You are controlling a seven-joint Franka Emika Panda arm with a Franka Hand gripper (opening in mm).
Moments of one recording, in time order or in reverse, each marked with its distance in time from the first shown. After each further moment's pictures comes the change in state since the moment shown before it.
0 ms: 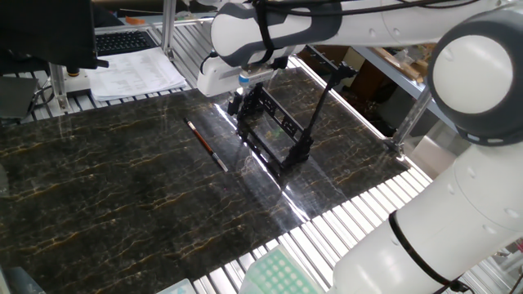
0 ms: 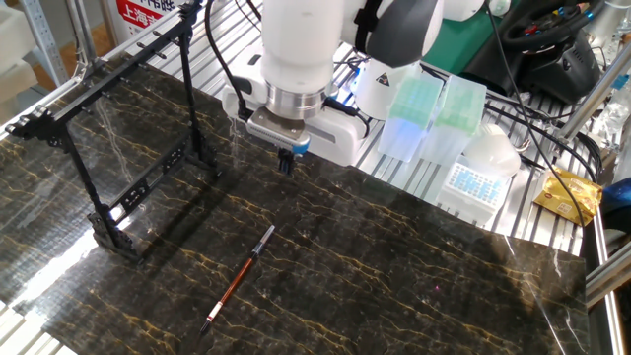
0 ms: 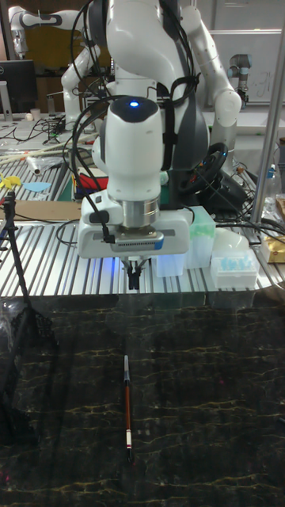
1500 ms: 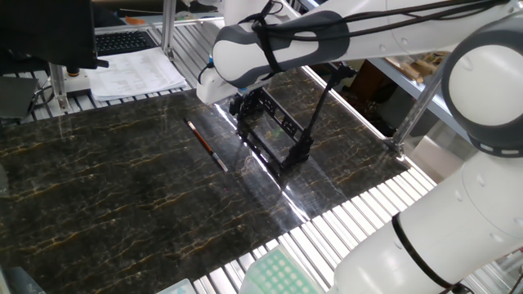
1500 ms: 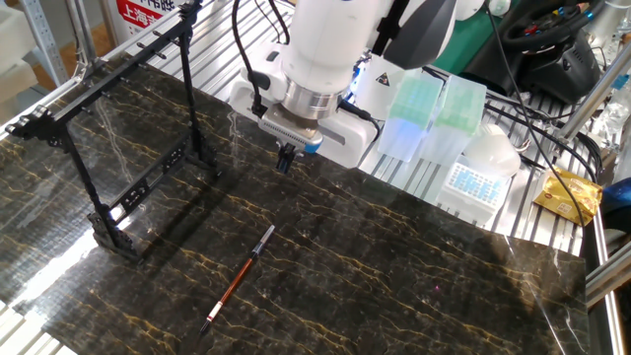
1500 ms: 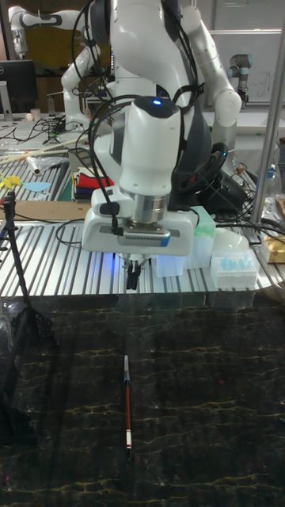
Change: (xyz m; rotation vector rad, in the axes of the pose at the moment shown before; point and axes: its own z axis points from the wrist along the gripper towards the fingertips) arm 0.003 0.001 0.000 0.123 -0.069 -0.016
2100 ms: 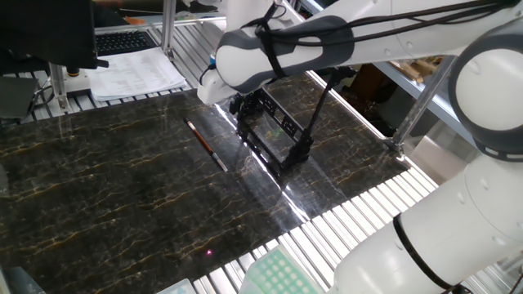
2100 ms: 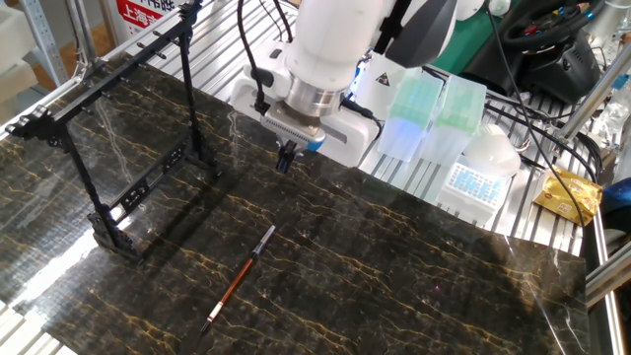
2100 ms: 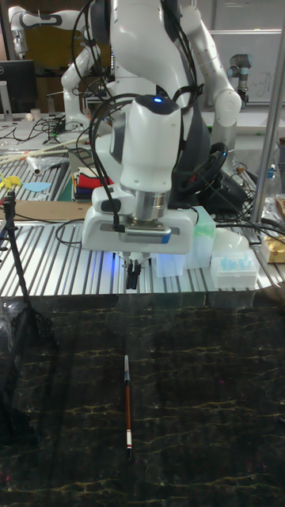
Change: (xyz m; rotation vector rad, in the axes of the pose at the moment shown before) arm 0.000 0.000 -0.001 0.013 -0.040 -0.021
